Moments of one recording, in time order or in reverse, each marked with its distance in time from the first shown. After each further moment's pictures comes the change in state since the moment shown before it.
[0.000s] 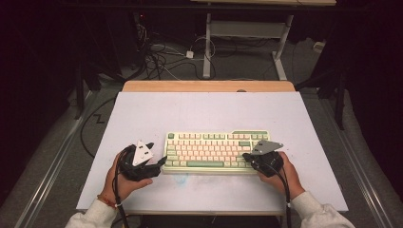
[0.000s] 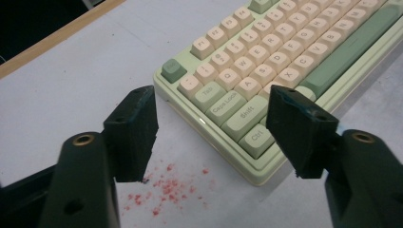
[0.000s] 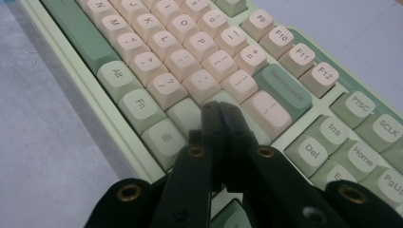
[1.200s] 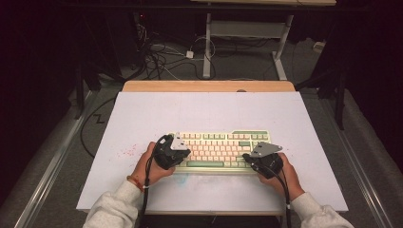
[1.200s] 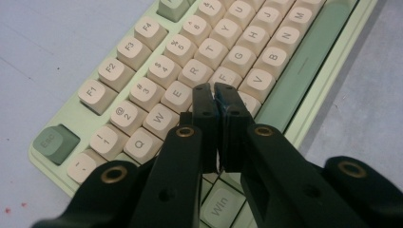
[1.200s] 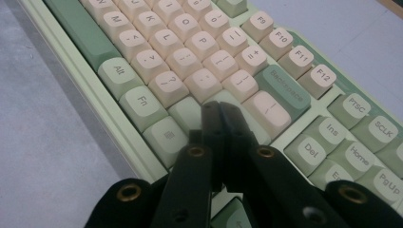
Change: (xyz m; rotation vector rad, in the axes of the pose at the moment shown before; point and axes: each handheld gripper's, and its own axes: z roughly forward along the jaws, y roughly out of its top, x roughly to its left) left arm -0.022 0.046 0.071 0.161 -0.251 0.114; right arm 0.005 -0.001 -0.001 -0.006 -0.029 -0.026
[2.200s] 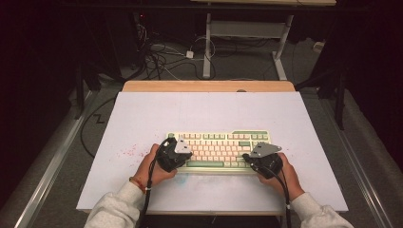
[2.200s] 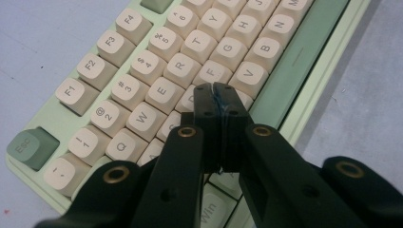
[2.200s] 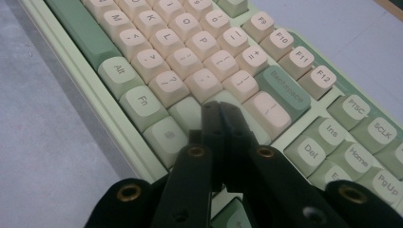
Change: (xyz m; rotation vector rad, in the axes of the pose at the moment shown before) left arm -0.008 -0.001 0.010 0.041 0.001 0.031; right arm 0.001 0.001 0.000 0.004 -0.006 -0.009
